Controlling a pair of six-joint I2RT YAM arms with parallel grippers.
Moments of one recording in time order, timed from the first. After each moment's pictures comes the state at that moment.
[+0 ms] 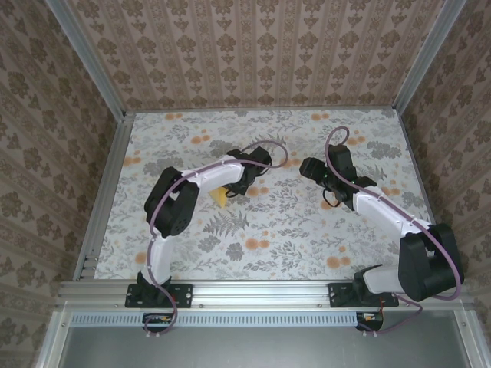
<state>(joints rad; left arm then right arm) -0.79 2.09 1.57 -0.95 -0.56 -0.34 0.26 1.34 0.82 -0.20 0.02 0.68</state>
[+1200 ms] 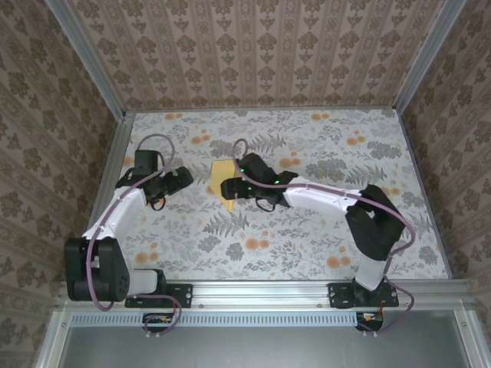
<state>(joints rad) -0.07 1.29 0.84 -0.52 0.19 -0.49 0.82 1.81 1.27 -0.25 0.00 0.58</state>
